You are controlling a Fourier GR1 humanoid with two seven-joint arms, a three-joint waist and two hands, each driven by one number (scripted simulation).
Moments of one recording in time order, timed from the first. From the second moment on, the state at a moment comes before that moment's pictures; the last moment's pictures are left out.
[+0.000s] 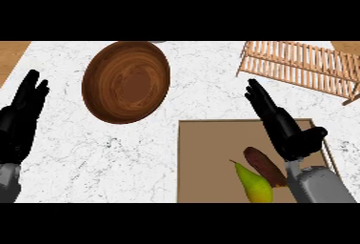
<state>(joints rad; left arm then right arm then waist) -0.13 0.62 -0.17 -1.65 0.36 0.39 0.13 -0.23 -0.34 0.32 -1.53 -0.30 -0.10 -0.01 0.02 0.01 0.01</state>
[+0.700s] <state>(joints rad) -0.03 0.47 -0.25 -1.43 0.45 0.28 0.20 -0.26 -0.76 0.07 -1.22 -0.20 0.21 -0.28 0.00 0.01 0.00</state>
